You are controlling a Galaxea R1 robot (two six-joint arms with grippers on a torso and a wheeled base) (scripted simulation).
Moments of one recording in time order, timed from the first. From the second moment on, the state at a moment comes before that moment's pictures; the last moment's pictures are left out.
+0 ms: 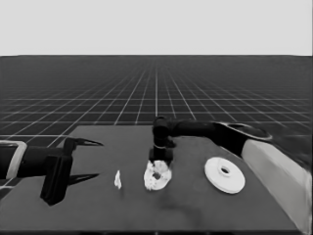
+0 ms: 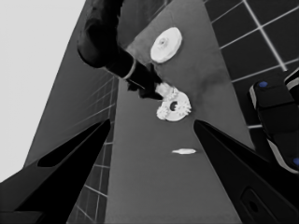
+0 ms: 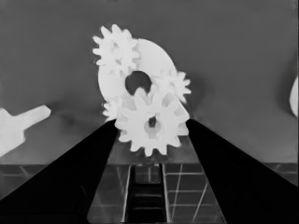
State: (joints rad) left arm -0.34 1.75 -0.42 0.31 0.68 0.35; right arm 0.03 2.99 -1.56 -0.16 -1.55 1.43
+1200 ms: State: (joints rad) left arm -0.34 1.75 -0.42 0.31 0.68 0.35; right arm -0.10 3.09 -1.78 -0.27 -1.50 1.39
